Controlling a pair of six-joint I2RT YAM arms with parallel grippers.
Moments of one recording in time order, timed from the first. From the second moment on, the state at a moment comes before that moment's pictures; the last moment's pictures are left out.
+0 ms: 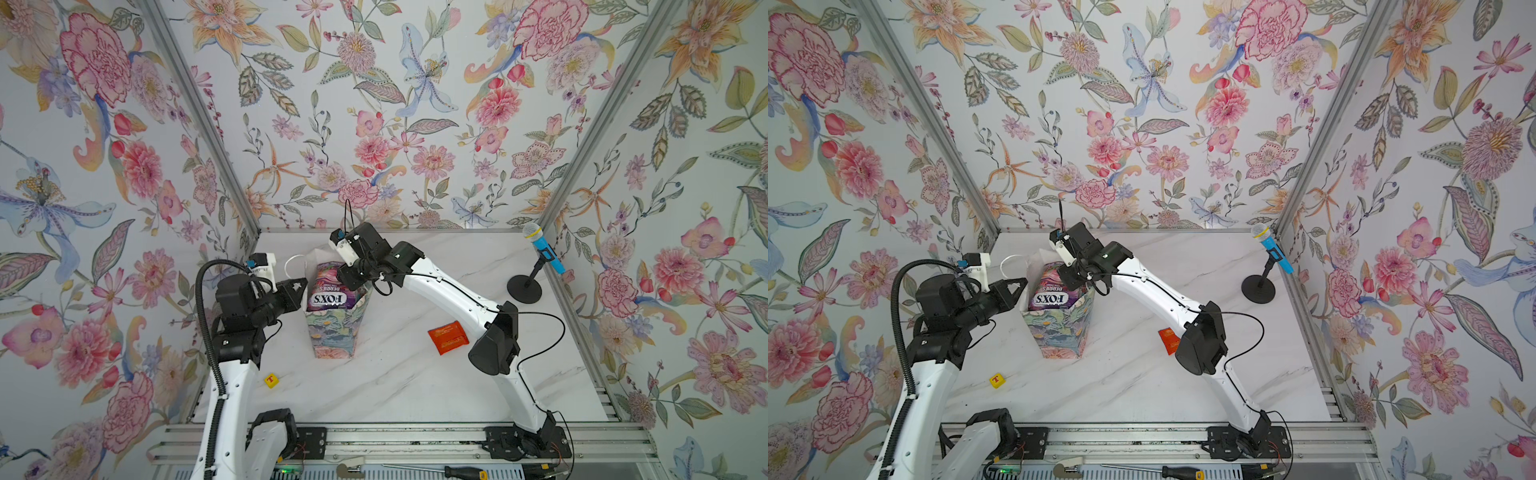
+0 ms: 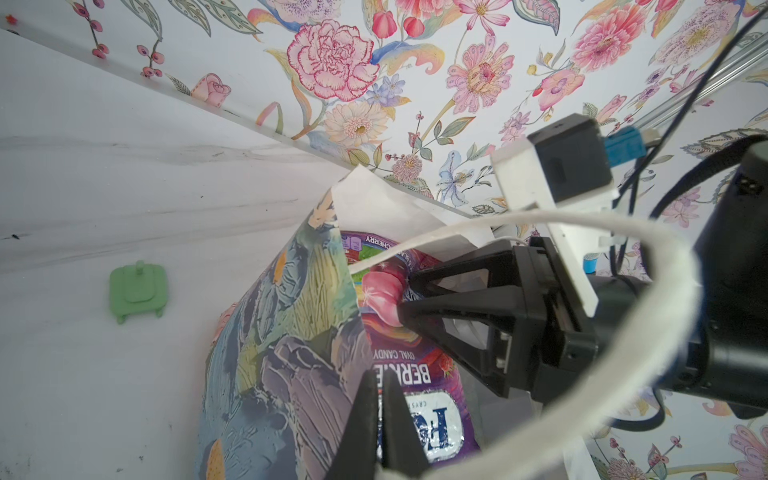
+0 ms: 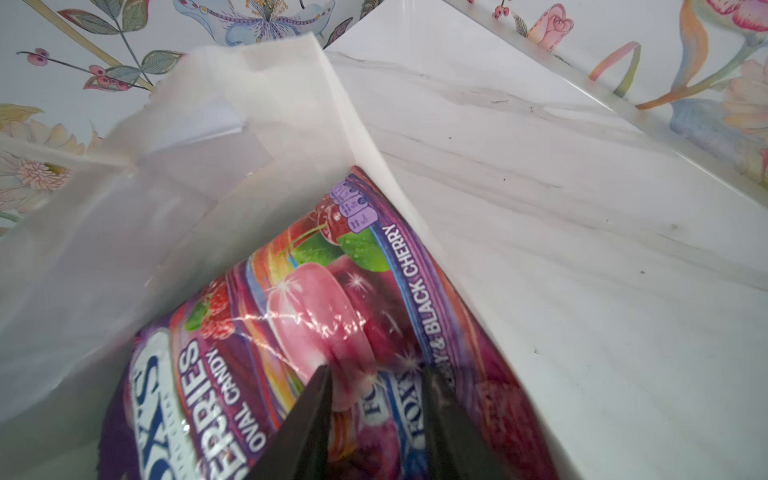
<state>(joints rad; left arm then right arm) 0.15 0.87 0.84 -0.38 0.61 -0.43 0.94 2.26 2.39 -0.89 -0.06 0.11</state>
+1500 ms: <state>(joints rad) 0.15 0.87 0.84 -0.37 0.63 -0.43 0.37 1.27 0.92 -0.58 -0.15 0.37</state>
